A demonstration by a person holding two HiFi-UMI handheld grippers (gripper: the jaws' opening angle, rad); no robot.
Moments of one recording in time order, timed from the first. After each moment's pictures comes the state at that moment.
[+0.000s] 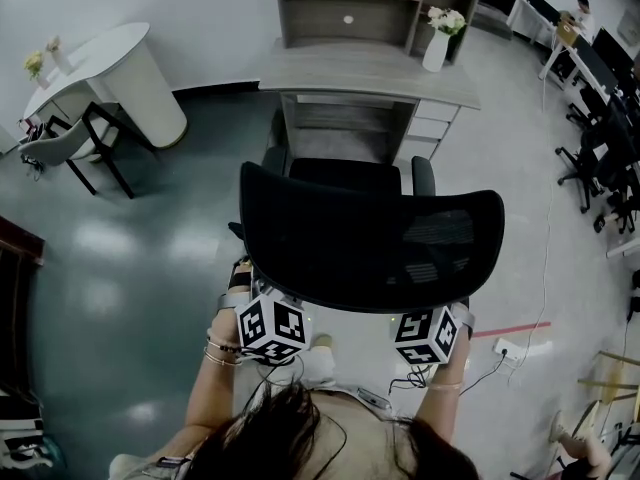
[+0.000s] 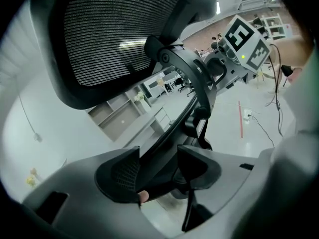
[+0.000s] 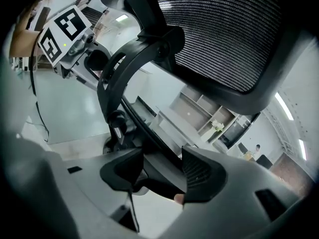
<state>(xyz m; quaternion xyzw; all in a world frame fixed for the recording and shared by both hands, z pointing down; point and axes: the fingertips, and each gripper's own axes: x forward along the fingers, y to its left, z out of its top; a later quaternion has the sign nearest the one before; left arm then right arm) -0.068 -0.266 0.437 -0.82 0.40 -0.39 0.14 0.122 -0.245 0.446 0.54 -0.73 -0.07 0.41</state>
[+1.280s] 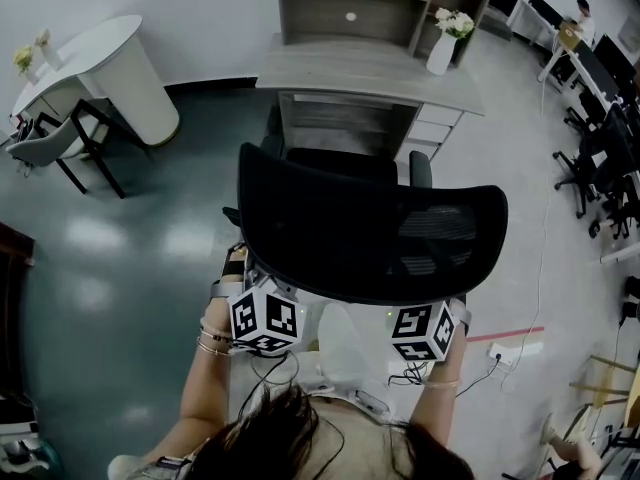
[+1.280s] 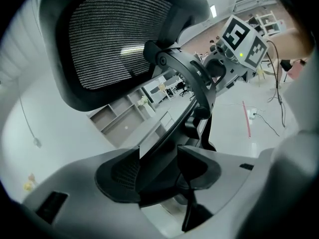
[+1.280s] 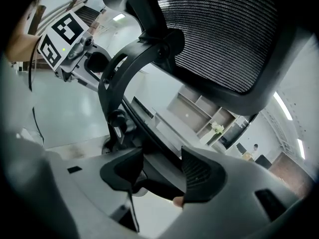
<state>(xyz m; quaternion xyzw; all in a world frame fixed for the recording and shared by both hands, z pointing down) -0.082 -0.331 0.430 -0.83 0.39 -0.36 0.17 0.106 -0.304 0.442 0.55 -0.73 -0.07 0.40</state>
